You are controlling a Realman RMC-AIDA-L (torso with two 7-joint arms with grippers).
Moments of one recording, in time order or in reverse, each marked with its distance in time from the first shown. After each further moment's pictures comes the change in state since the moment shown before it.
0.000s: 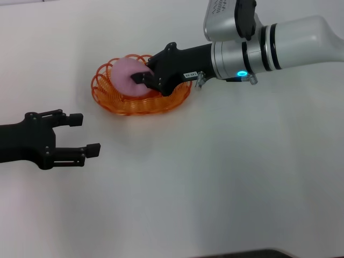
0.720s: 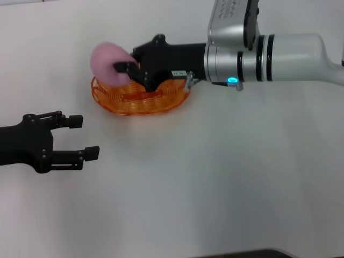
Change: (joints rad) left arm 0.005 -0.002 -0.024 0.015 -0.002 0.052 0.000; right arm -0.050 0.043 -0.015 0.012 0.223 -0.044 -0.188
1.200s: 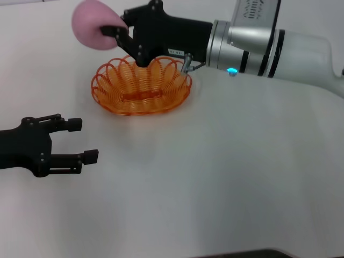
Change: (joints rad) left arm 0.012 -0.004 -0.004 0.014 0.000 0.019 -0.004; right arm -0.047 0.023 0.022 -0.010 0.234 -0.125 -0.303
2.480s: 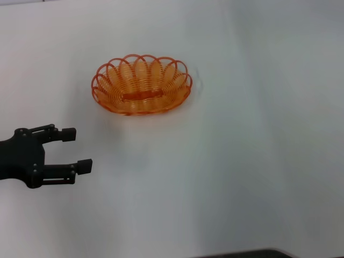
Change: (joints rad) left arm 0.041 0.004 -0.006 0.006 -0.005 0.022 0.000; right arm 0.204 -0.021 0.325 -1.063 -1.374 -0.264 1.333
